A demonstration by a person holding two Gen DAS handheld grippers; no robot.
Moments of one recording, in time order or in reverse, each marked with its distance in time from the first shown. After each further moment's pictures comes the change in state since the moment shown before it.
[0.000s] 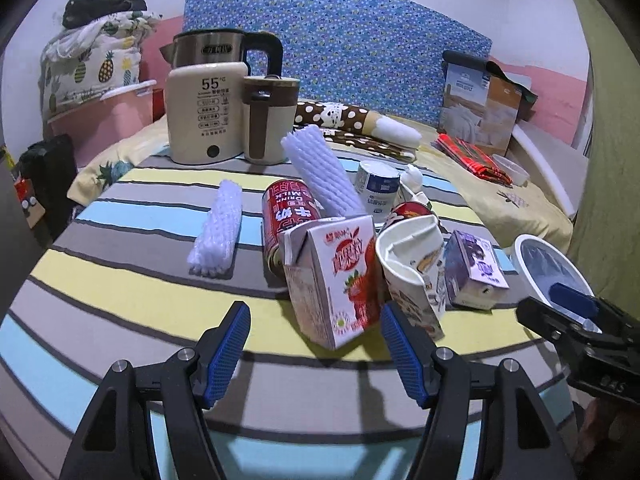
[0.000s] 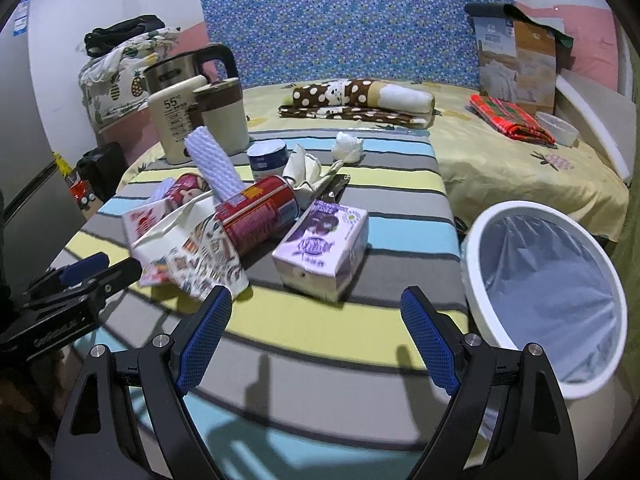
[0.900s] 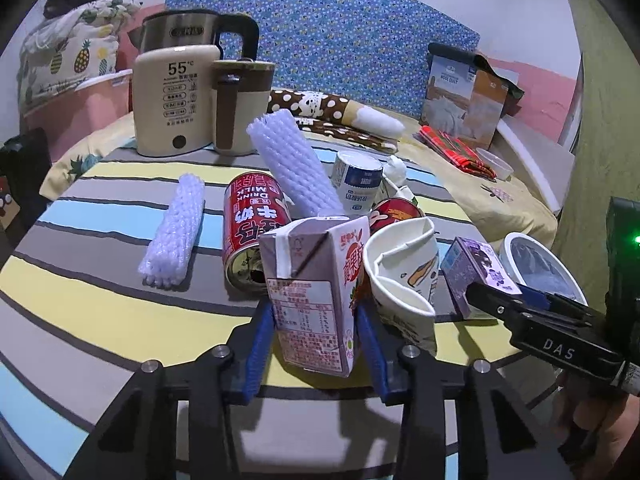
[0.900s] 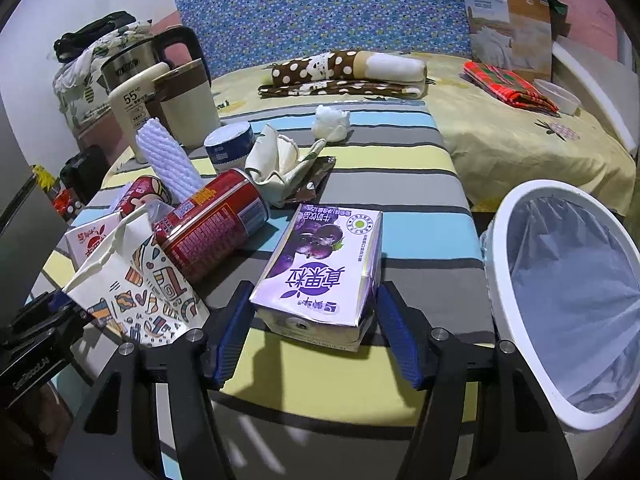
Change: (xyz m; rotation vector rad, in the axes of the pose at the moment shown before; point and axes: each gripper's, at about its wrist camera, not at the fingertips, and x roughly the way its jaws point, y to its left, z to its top) left arm 0.026 -0.011 0.007 0.004 0.031 -0.078; right arm 0.018 -0.015 0.004 0.077 0.078 0.002
